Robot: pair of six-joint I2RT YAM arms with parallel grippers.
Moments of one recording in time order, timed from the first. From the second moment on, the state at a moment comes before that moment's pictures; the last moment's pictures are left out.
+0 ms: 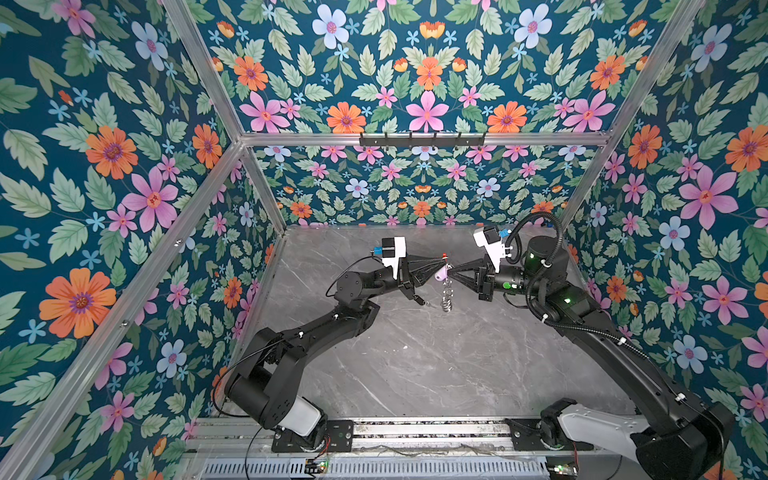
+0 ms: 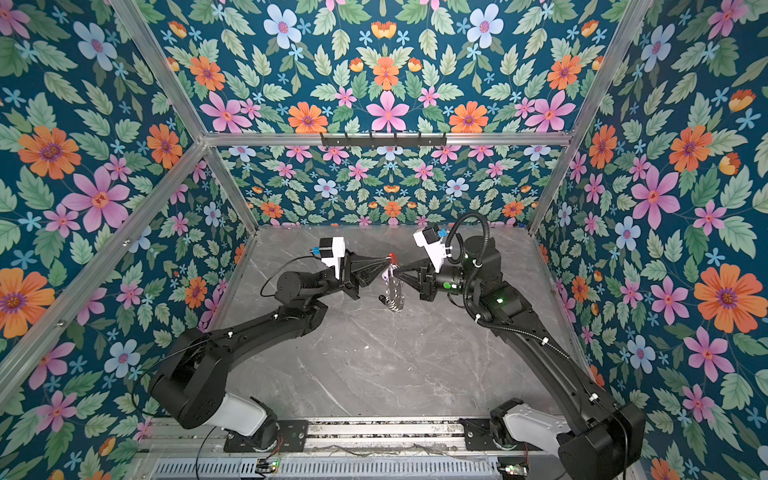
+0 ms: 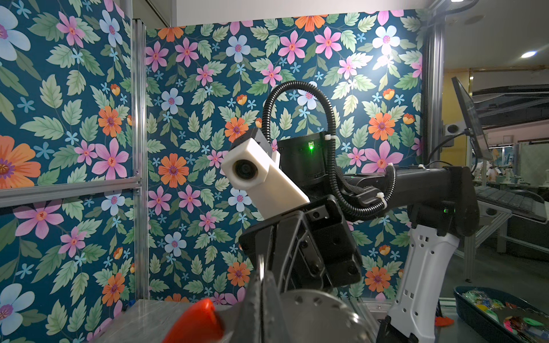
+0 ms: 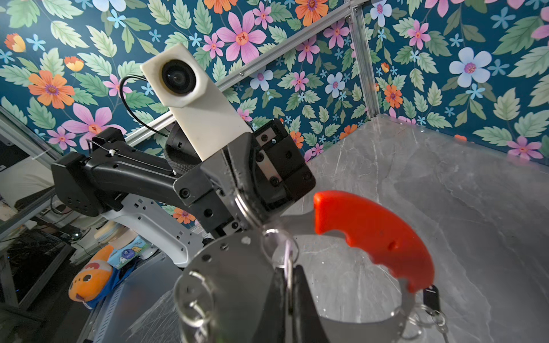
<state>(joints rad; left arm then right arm) -0.62 1.51 0.88 1.34 0.80 -0.52 0.45 1.14 1.12 -0.16 -0.80 0.25</state>
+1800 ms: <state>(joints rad) -0.62 1.36 0.66 1.14 0.76 -0.36 0.49 1.10 1.04 -0.21 -0.58 0.20</state>
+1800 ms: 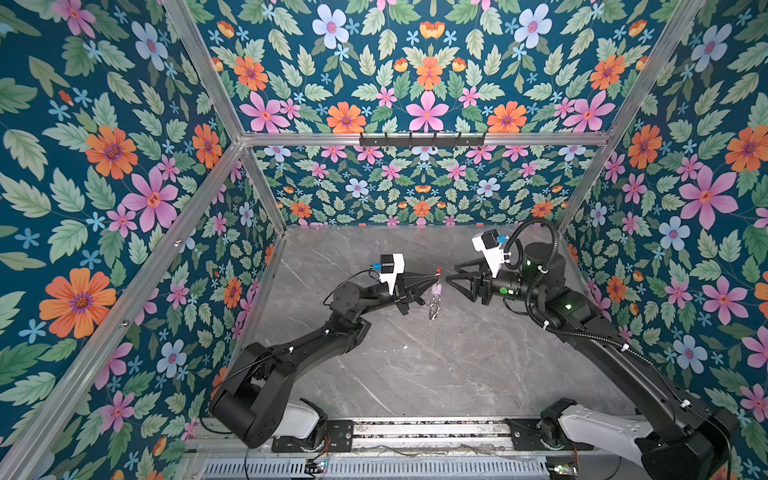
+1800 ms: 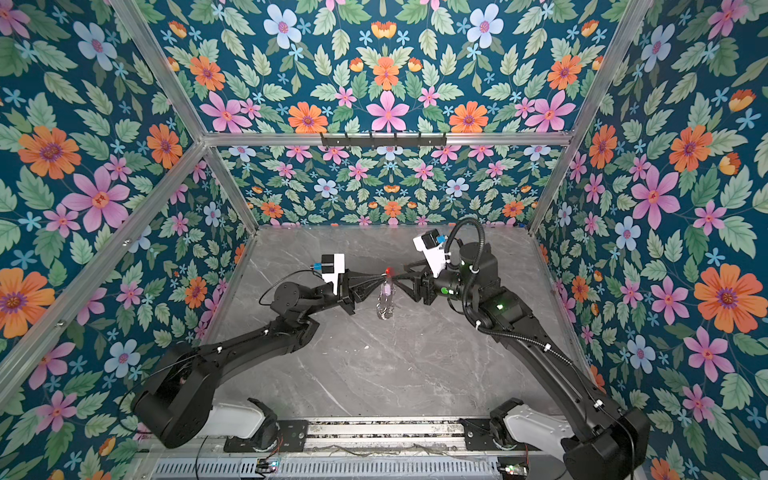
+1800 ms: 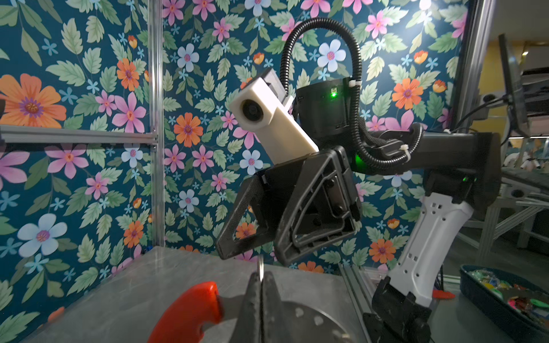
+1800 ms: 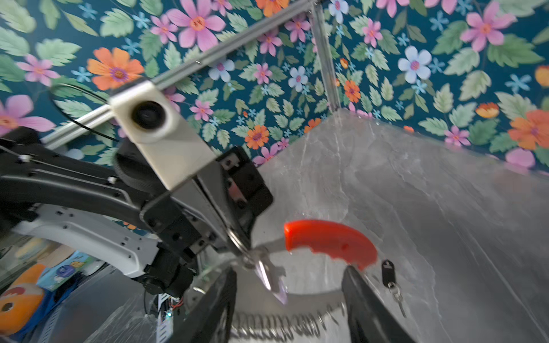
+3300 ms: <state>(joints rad) -0.57 1.66 1.08 -0.60 0.09 0.68 0.49 1.23 0.75 -0.04 -0.28 0.39</state>
